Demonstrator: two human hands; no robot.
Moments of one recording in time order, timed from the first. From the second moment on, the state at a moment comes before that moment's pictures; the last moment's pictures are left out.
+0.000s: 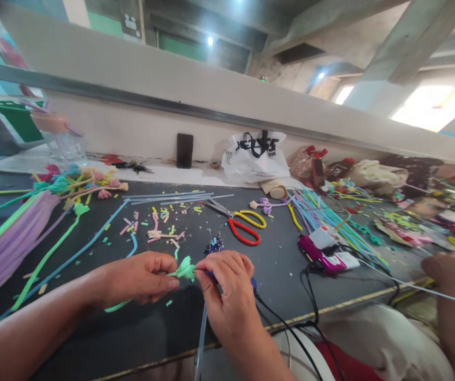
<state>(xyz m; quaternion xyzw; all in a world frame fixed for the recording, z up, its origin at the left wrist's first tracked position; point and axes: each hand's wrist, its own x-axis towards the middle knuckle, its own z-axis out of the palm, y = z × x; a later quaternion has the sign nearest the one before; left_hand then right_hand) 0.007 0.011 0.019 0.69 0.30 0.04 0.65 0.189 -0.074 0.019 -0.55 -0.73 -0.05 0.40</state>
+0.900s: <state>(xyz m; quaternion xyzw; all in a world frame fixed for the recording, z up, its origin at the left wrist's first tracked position) 0.005 0.011 0.014 0.77 0.28 0.02 0.58 0.179 -0.073 0.006 -0.59 -0.69 0.00 0.42</state>
